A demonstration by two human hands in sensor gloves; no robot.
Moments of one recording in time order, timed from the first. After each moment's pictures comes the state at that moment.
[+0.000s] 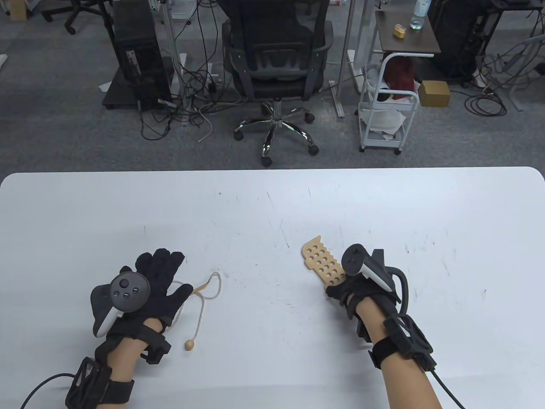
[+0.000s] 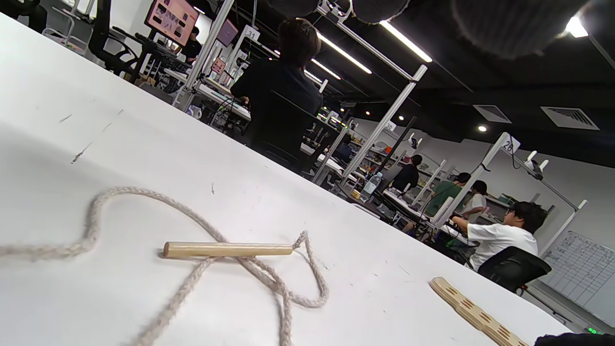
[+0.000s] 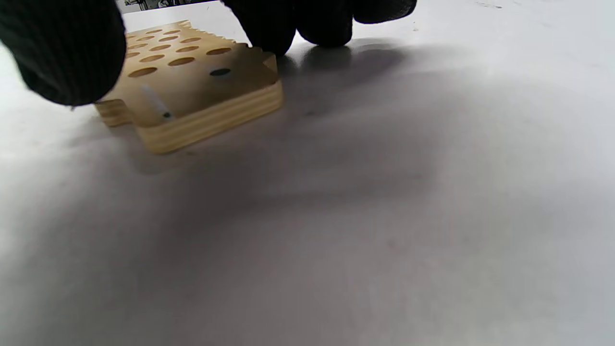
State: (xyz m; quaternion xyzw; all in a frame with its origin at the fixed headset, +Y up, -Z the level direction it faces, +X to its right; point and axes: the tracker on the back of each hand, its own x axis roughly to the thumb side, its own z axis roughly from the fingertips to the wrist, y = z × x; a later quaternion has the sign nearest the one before) left_hand -0.305 -0.705 -0.331 0.01 -0.05 0.27 0.96; right_hand 0.173 -0.769 -0.412 -0.05 0.17 0.98 0.07
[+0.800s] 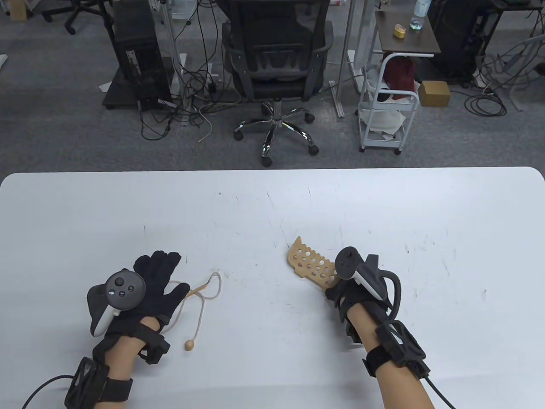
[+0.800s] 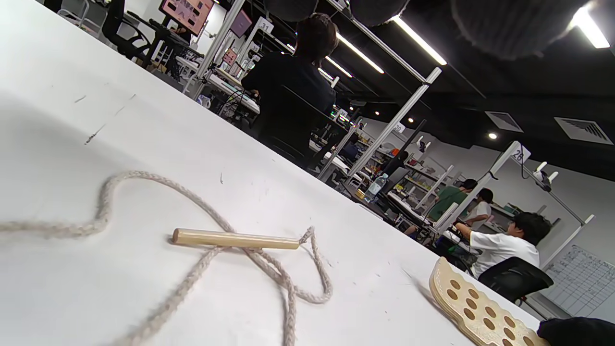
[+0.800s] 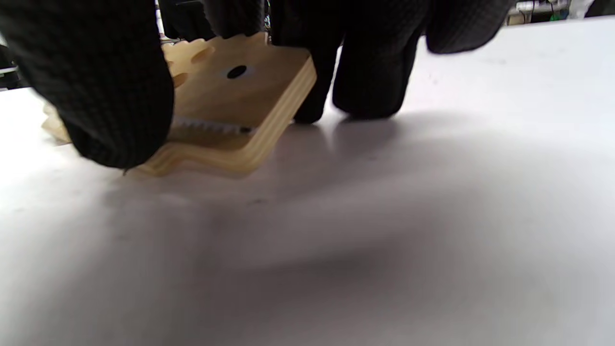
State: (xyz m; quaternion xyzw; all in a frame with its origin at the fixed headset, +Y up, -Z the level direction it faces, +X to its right) left_hand -0.312 -0.709 -0.332 -0.01 -0.04 0.29 0.95; right_hand 0.156 -0.756 -0.401 -0.07 0.08 0.99 0.07
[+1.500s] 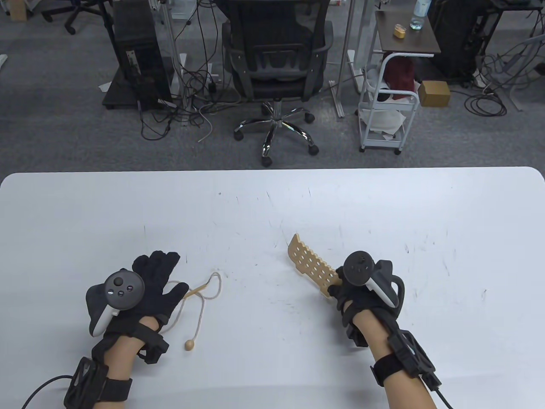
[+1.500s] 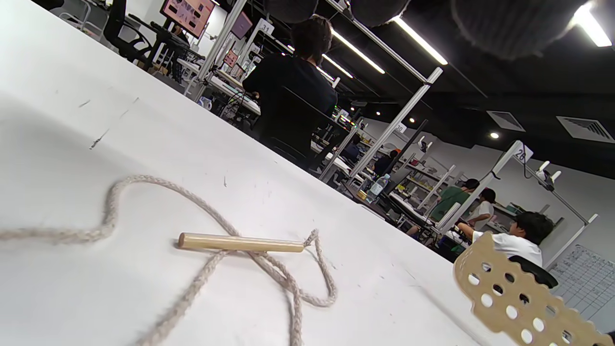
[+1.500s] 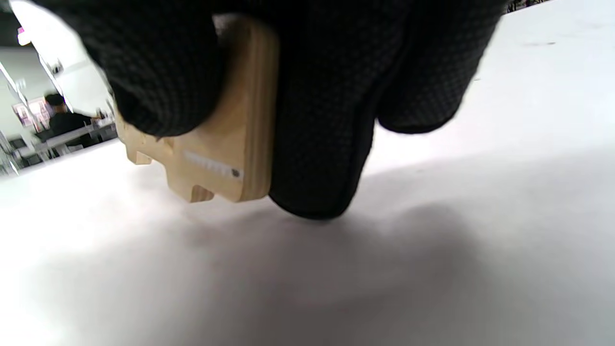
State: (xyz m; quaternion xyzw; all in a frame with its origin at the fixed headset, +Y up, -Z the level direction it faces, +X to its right) left_hand -0.314 -0.709 -0.334 -0.01 -0.04 0.29 0.96; right_hand 0.173 -0.745 -0.387 -0.03 0.04 0.98 0.21
